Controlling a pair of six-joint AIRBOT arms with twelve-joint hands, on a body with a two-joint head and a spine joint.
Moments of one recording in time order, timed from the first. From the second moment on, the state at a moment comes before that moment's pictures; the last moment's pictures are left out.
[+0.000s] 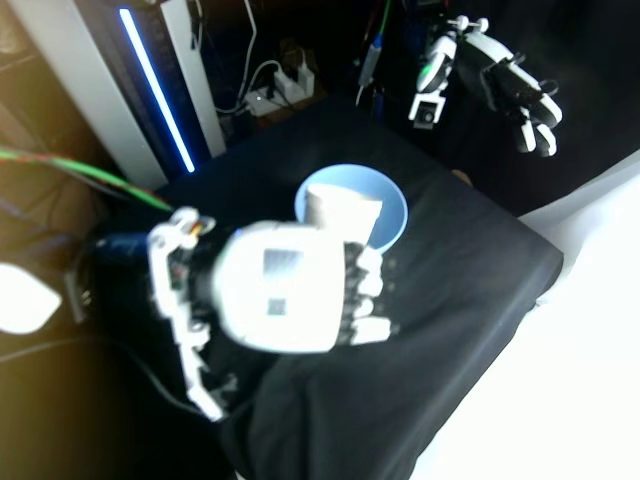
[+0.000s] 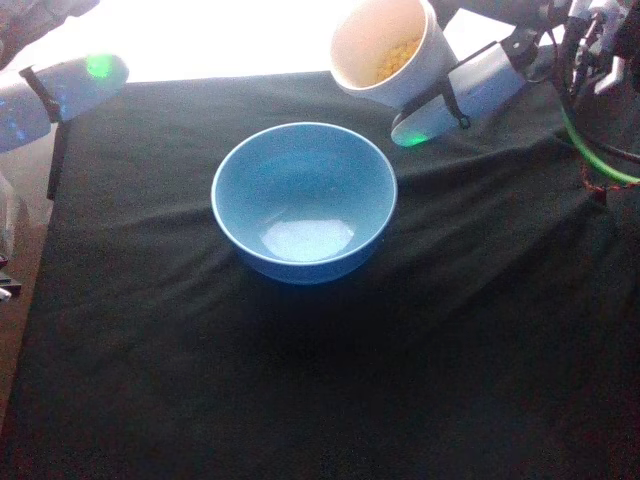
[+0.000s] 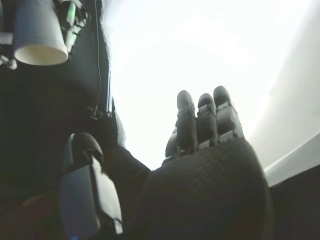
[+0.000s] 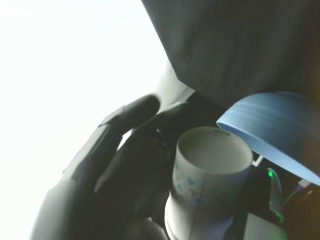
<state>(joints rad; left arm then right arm) 0.99 -1.01 1.30 -0.34 -1.20 0.46 -0.45 -1.34 1.69 -0.67 0.65 0.01</state>
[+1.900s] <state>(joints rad) 0.94 -1.02 1.30 -0.26 -1.13 0.46 -0.25 -1.34 1.58 -1.46 0.45 0.11</state>
